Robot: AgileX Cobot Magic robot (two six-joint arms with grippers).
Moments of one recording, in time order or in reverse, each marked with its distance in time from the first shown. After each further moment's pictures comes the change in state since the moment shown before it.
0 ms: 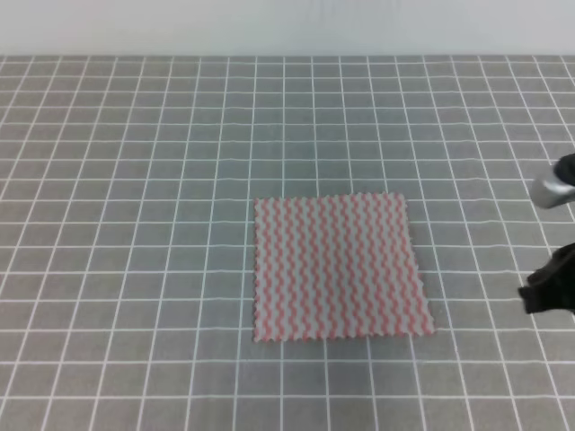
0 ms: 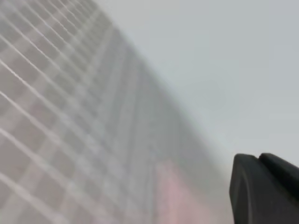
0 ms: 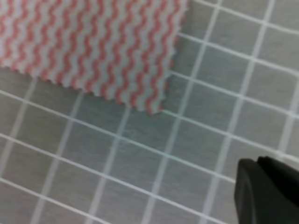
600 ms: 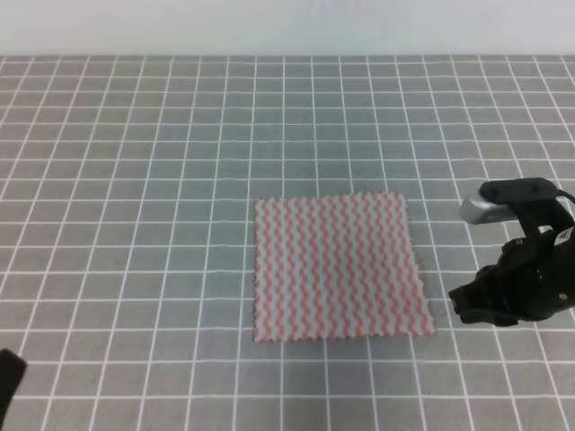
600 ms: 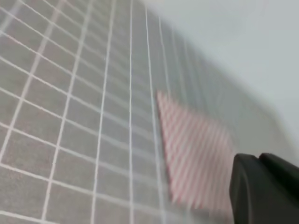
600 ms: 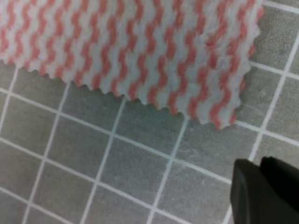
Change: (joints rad) left arm -0.026 0.170 -0.134 -0.370 0.016 0.005; right arm 0.035 0.290 -0.004 0.222 -0.096 -0.122
